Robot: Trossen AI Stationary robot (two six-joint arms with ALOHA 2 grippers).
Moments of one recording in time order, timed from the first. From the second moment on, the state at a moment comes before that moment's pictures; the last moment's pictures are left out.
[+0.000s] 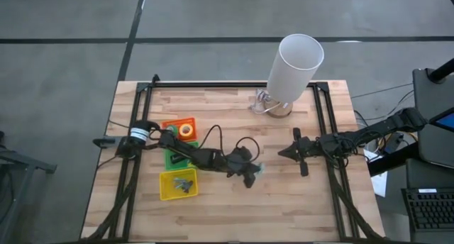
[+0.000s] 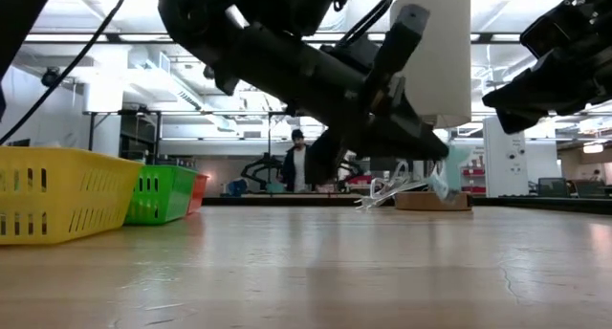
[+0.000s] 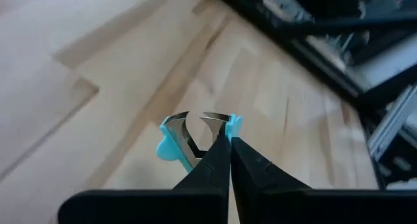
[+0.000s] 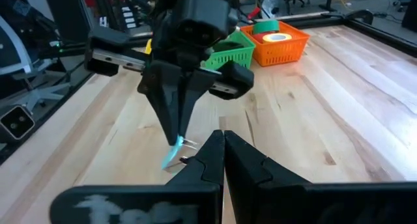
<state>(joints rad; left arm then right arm) -0.20 2.07 1.24 0.44 -0.20 -0.73 0.27 0.59 0.02 0.35 0.20 0.21</state>
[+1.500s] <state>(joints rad) -0.68 1.52 1.21 -0.99 -0.44 -1.12 0.27 0.58 0.02 0.36 0.18 0.13</state>
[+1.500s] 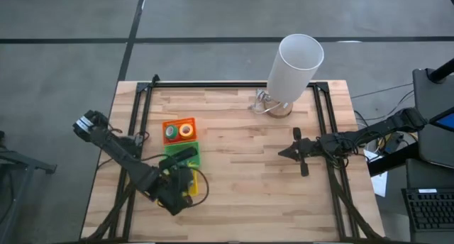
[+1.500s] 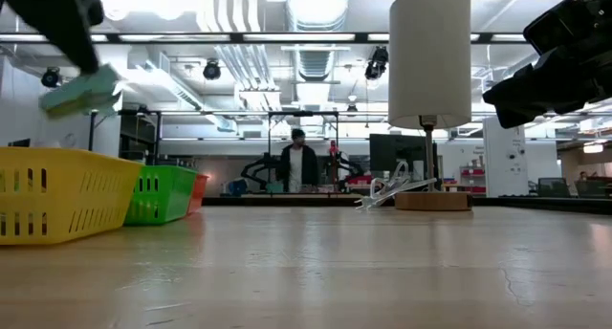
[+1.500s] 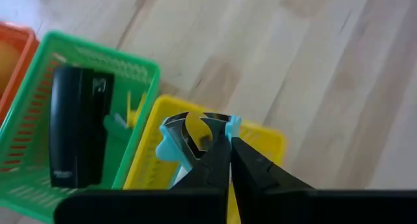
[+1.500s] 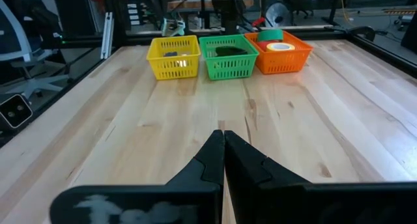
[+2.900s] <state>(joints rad) -0.25 1.32 0.49 0.57 -0.32 -0.21 0.22 0.50 0.02 0.39 0.18 0.08</state>
